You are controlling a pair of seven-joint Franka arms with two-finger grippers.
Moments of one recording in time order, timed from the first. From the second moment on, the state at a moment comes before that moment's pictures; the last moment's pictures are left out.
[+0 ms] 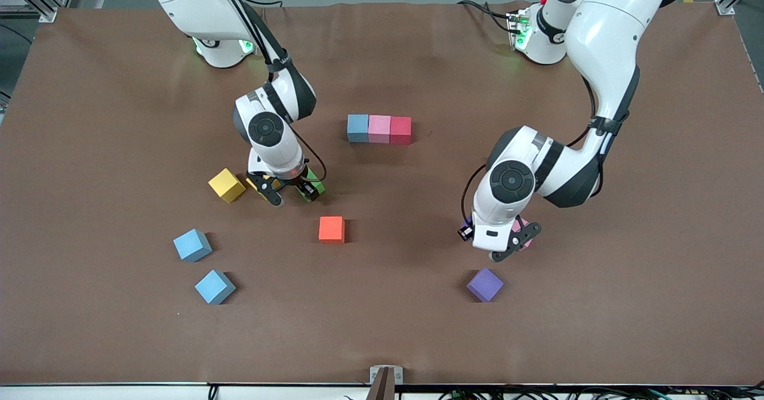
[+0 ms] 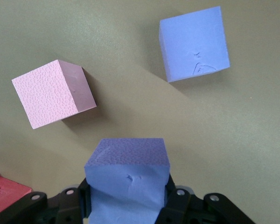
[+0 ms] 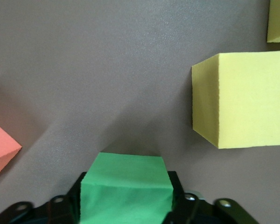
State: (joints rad) left arm -0.21 0.67 -0.31 -1.50 0.28 2.10 -1.20; right arm 0.60 0.46 -0.06 -2.09 0.03 2.55 1.31
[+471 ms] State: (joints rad) left arm -0.21 0.67 -0.31 -1.50 0.28 2.10 -1.20; right arm 0.61 0.46 -0.06 -2.08 0.02 2.55 1.24
